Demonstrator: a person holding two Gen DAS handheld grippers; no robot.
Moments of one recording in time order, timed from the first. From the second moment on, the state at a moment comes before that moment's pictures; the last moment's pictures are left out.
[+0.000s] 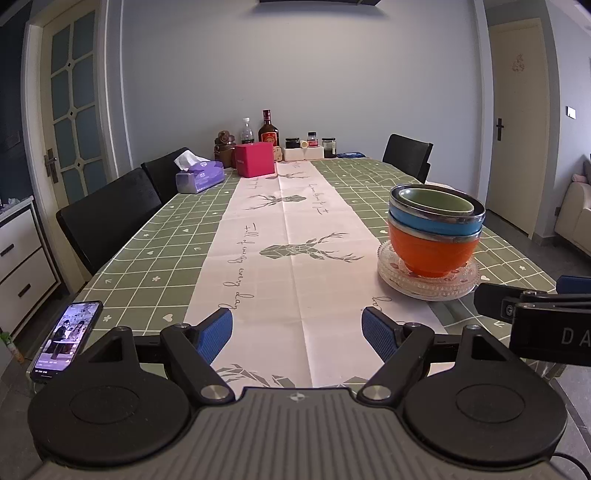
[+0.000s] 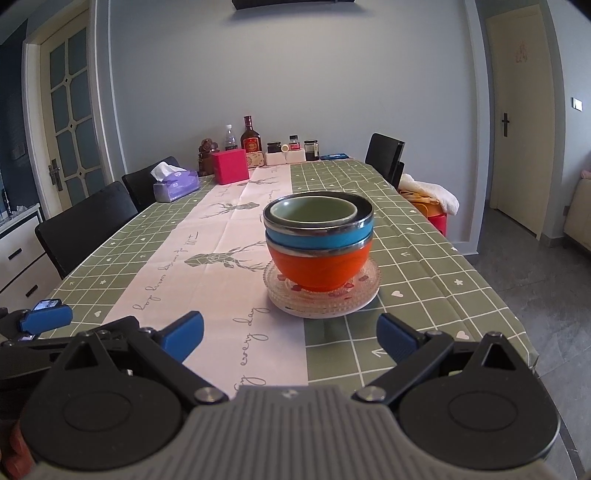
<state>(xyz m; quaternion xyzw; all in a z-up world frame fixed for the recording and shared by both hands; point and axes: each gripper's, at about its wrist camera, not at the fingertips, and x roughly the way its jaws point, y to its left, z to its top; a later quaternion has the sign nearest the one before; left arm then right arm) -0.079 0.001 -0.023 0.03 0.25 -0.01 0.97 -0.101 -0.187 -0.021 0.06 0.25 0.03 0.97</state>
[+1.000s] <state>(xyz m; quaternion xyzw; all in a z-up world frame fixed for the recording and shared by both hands) -0.078 0.003 -0.024 0.03 0.25 -0.01 0.97 -0.100 -0.183 -0.021 0.05 0.25 0.03 0.97</state>
